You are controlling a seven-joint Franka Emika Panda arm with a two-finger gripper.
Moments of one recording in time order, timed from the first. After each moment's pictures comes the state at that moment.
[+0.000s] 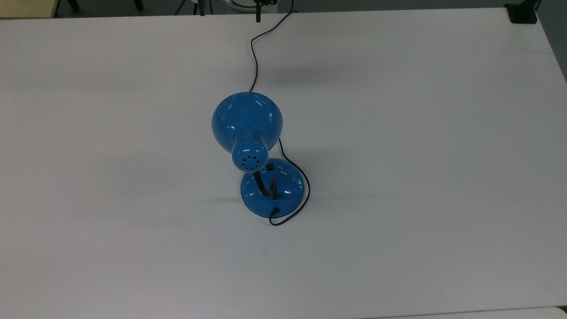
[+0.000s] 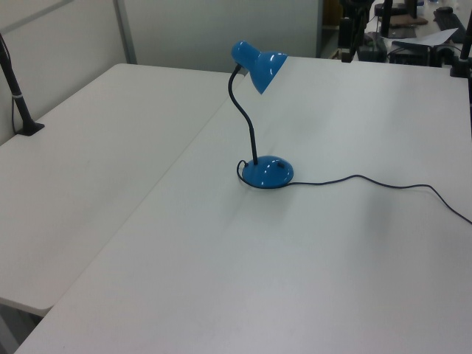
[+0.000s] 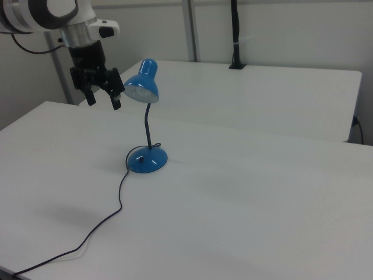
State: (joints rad) arm 0.03 0.01 0.04 -1.58 -0.07 1.58 0.12
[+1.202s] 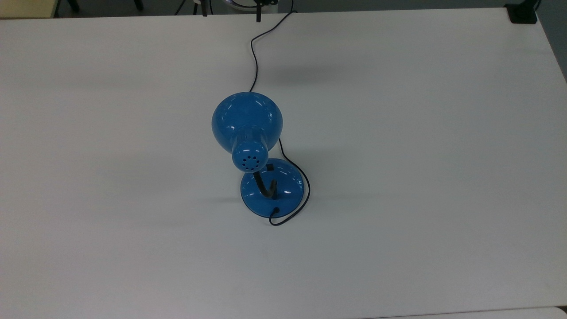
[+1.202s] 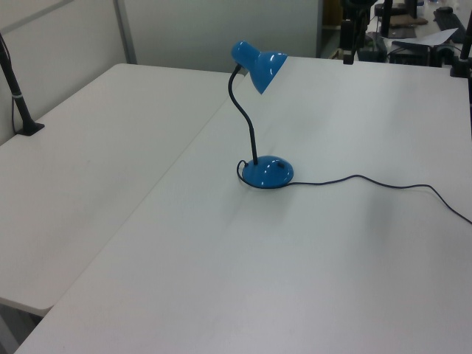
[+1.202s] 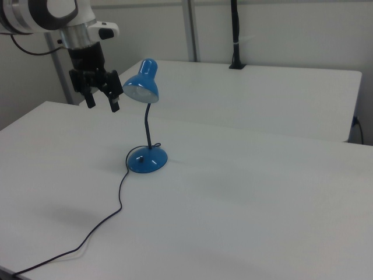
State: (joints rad) arm 0.03 0.01 0.05 -1.58 -0.07 1.57 0.11
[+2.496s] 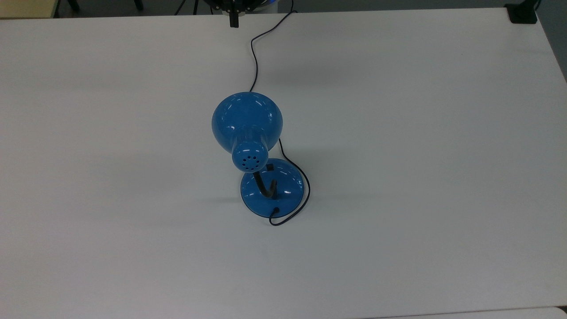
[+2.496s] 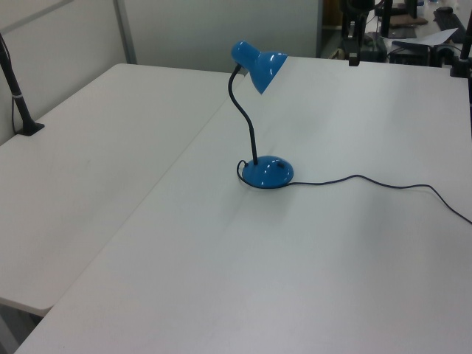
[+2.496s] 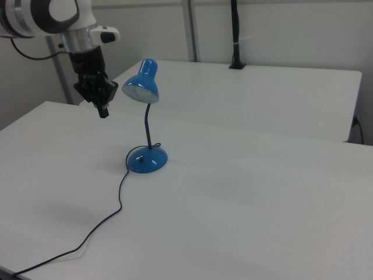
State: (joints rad) arm 0.03 0.01 0.05 -1.60 -0.07 1.57 0.04
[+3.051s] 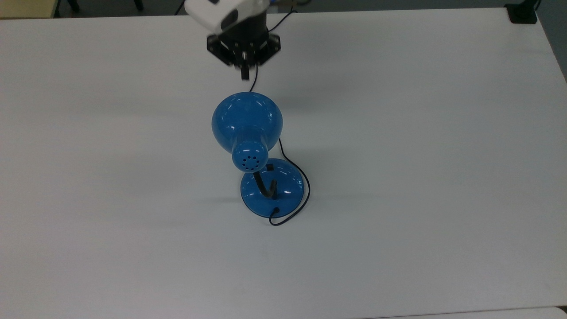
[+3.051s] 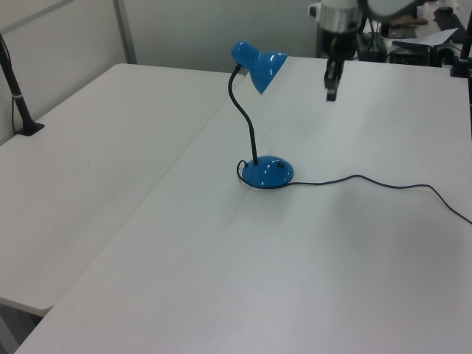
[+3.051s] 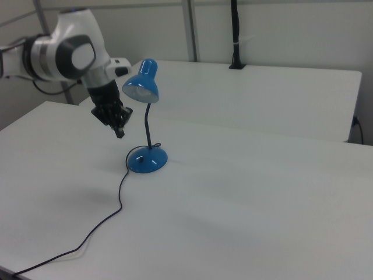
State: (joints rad) arm 0.04 0.07 0.06 -1.81 -0.07 1.95 0.03
